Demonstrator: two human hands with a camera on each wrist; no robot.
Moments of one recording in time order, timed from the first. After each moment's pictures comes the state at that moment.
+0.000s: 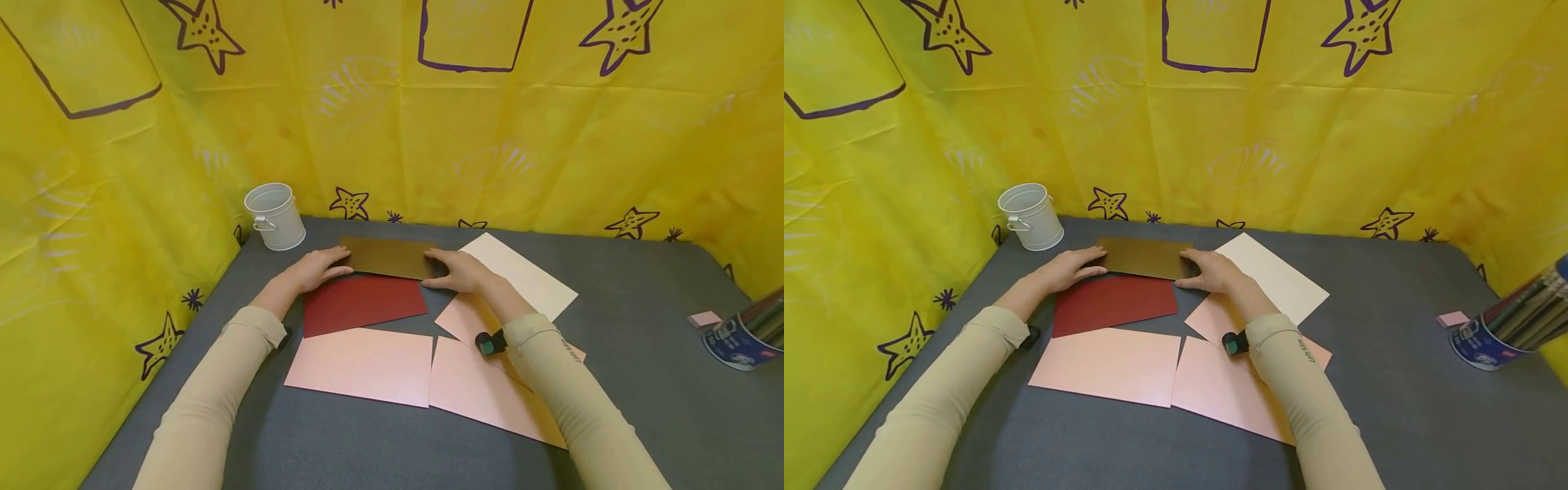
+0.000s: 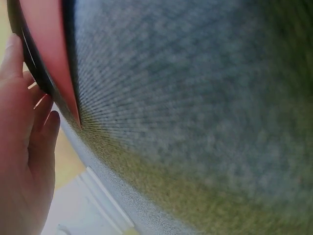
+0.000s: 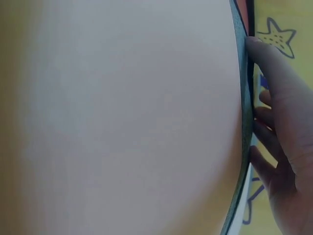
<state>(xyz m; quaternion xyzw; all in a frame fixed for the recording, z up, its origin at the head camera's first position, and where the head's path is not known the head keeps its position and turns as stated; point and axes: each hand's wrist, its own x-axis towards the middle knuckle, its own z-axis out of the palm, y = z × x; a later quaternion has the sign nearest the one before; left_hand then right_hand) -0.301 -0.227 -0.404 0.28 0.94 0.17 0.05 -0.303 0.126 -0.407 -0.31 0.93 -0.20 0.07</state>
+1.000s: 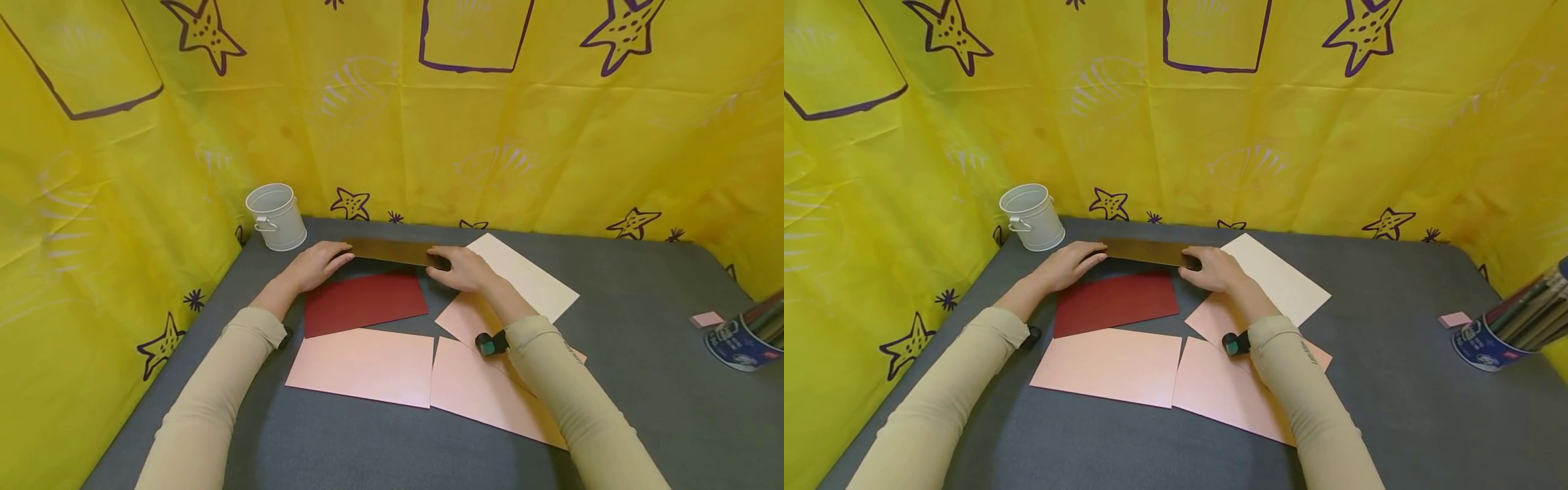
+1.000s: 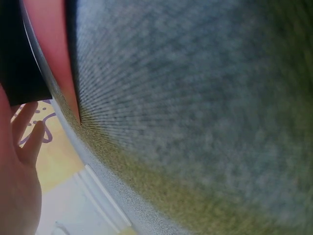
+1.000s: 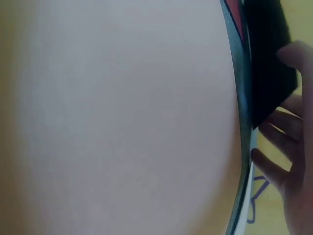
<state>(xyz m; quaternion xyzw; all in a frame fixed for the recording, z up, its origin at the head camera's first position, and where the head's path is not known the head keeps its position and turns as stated) -0.302 -0.224 -0.401 0.25 0.95 0.18 -0.01 -0.301 0.124 -0.406 -0.27 0.94 -0.22 0.02</state>
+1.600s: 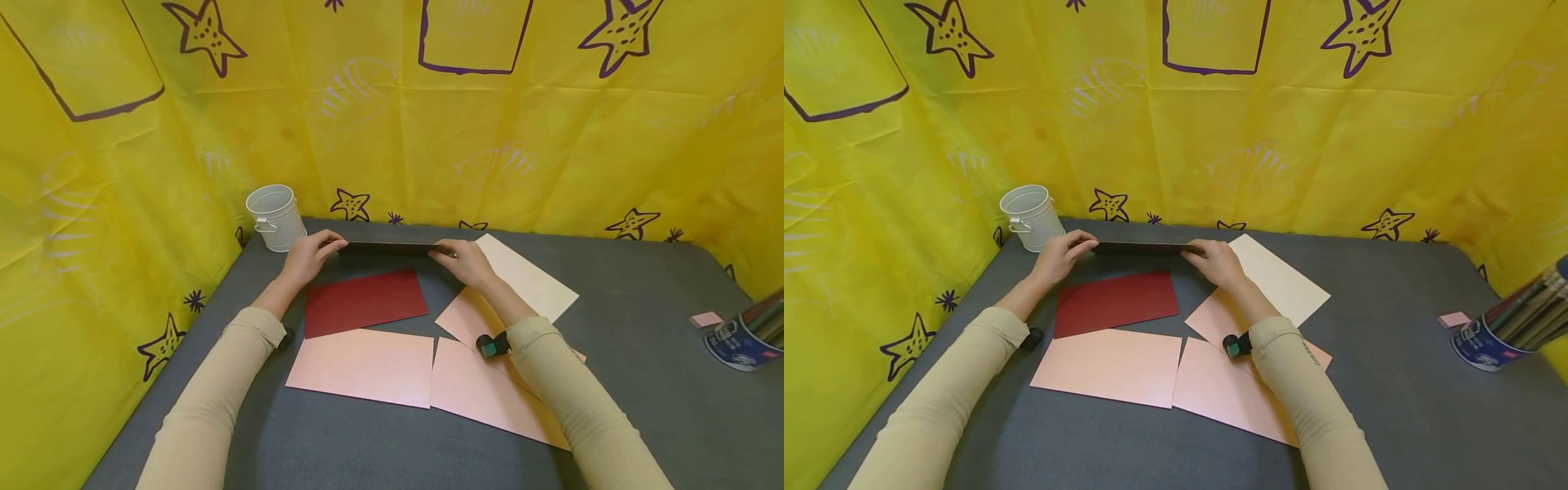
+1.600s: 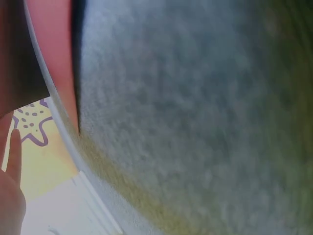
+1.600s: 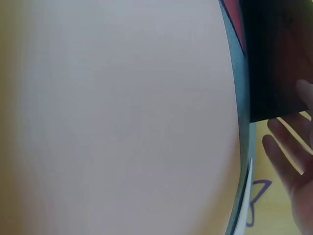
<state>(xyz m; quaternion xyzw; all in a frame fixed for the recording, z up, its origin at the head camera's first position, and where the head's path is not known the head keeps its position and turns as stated) -0.298 -0.220 -0.395 0.17 0.92 0.32 -0.15 -0.300 0.123 -0.401 -0.24 0.90 -0.36 -0.08</state>
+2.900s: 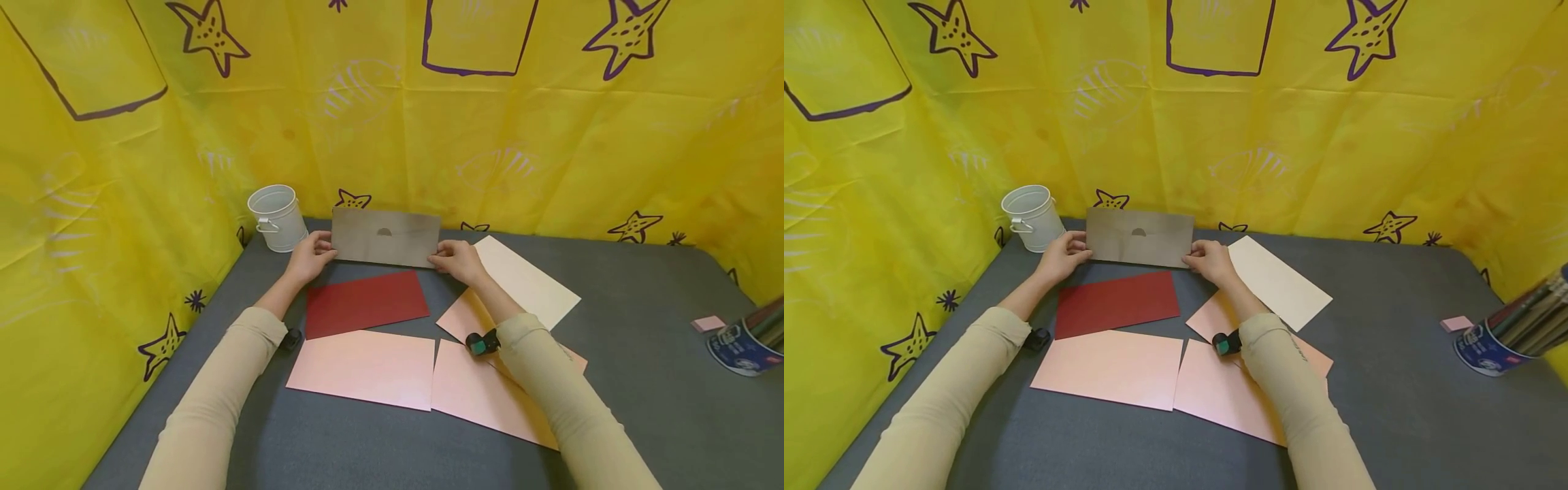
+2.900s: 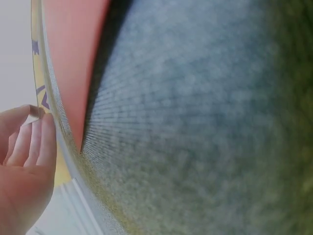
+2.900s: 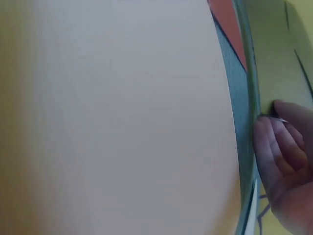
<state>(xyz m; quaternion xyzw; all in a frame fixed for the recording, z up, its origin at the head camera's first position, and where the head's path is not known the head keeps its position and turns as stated) -0.302 -0.226 -0.401 0.06 0.90 0.43 -0.05 -0.308 0.109 -0.405 -0.11 0.87 -0.47 0.04</state>
